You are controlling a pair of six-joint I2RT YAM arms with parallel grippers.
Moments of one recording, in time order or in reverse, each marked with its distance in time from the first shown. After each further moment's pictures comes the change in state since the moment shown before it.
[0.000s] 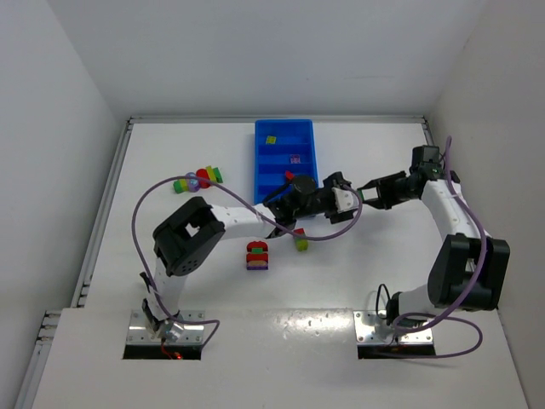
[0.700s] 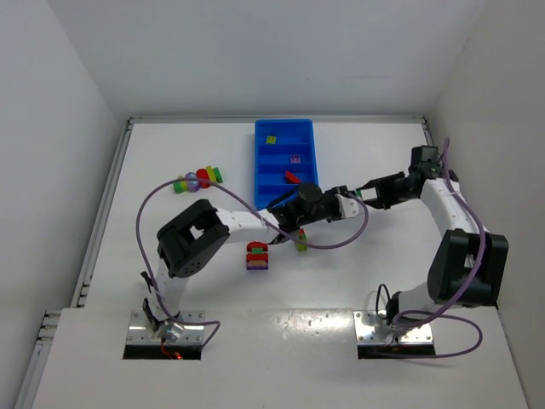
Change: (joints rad) left arm -0.039 0.021 0.004 -0.001 -0.106 0.053; right arm -0.001 0.019 0.000 0.015 -0.012 0.011
